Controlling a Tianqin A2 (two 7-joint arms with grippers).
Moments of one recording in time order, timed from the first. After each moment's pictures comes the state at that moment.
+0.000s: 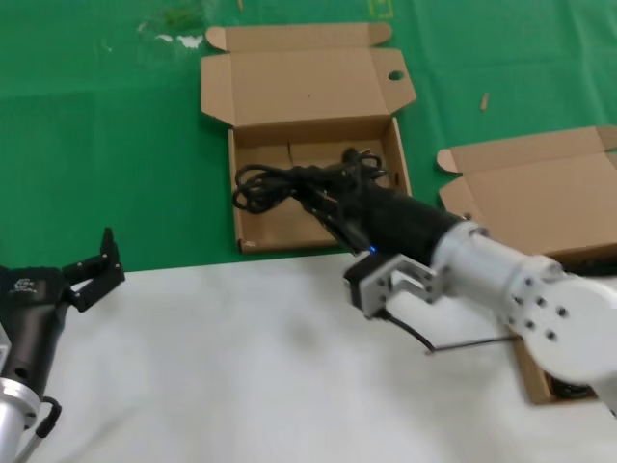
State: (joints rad) left arm 0.00 -0.30 1.60 -1.60 -1.80 0.00 0.00; right arm 0.48 0.45 -2.05 1.51 1.15 -0.43 -0.57
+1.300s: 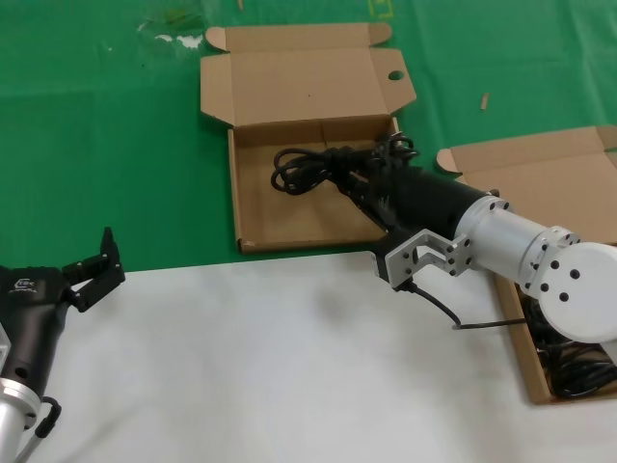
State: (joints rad) left arm 0.00 -0.30 1.60 -1.60 -1.80 0.00 0.00; right arm 0.60 0.46 -2.09 1.34 1.19 -0.41 -0.66
